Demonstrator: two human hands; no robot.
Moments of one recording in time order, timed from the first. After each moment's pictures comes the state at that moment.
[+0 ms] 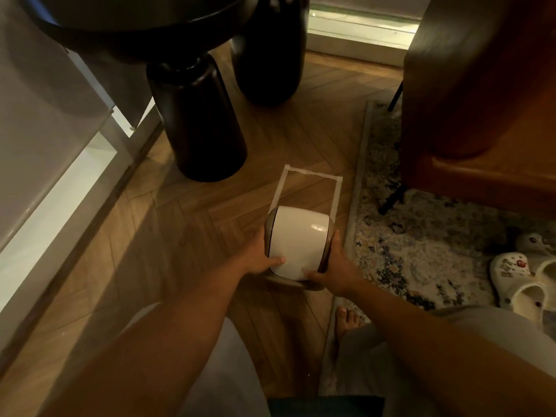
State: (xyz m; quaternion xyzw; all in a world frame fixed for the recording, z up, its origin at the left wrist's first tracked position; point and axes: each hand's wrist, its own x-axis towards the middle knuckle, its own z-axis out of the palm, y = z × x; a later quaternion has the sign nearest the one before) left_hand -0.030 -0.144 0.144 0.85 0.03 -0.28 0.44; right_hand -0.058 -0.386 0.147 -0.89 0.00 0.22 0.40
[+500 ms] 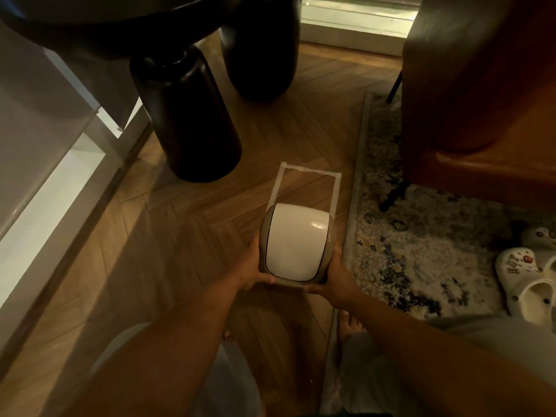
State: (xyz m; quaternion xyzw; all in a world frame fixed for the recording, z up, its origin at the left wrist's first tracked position) left_hand -0.032 -0.139 0.109 0.86 0.03 -0.28 0.43; right_hand -0.060 -0.389 0.108 -0.87 0.04 0.24 0.43
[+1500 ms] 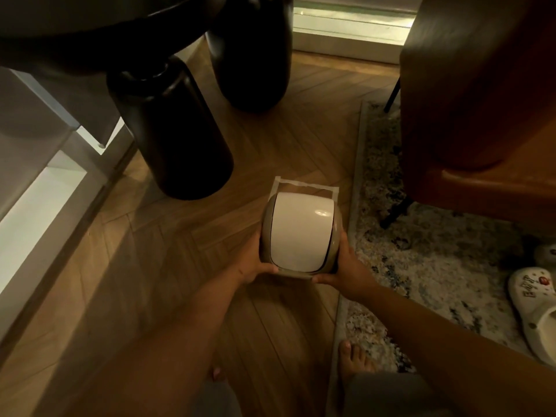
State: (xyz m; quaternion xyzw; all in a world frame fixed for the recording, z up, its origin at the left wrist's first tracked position) left_hand 0.060 -0.157 0.087 0.86 0.01 -0.22 0.45; right_hand 0.036 -0.425 0.101 -0.89 -0.02 0.18 0.42
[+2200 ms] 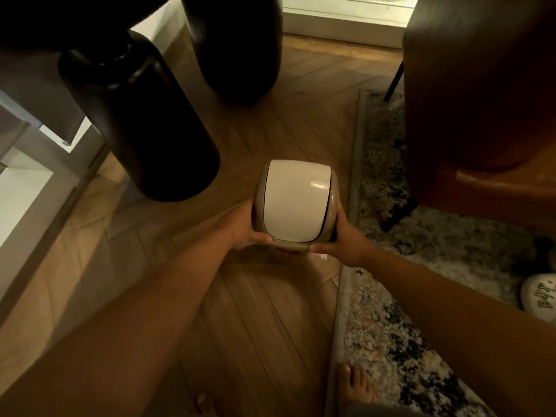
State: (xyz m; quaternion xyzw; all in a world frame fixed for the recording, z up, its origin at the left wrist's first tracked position) left_hand 0.179 -0.161 0.067 0.91 0.00 -0.22 0.36; right_hand 0.143 -0.447 0.082 -0.85 -0.04 0.23 0.47
